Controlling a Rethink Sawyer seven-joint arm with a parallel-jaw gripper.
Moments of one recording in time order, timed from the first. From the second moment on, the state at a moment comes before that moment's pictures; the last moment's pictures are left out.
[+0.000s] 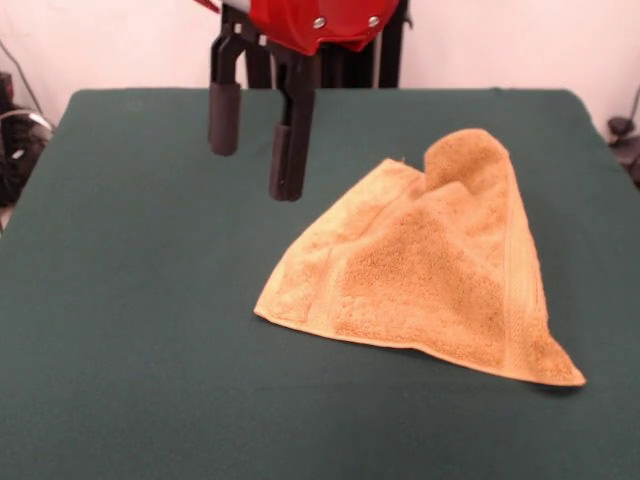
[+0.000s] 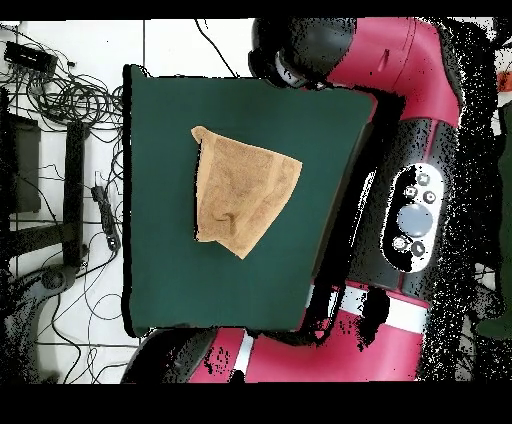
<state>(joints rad) -0.15 -0.36 -0.17 0.60 0.07 1.12 2.47</state>
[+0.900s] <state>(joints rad) -0.18 -0.37 -0.10 0.60 -0.01 1.12 2.42</state>
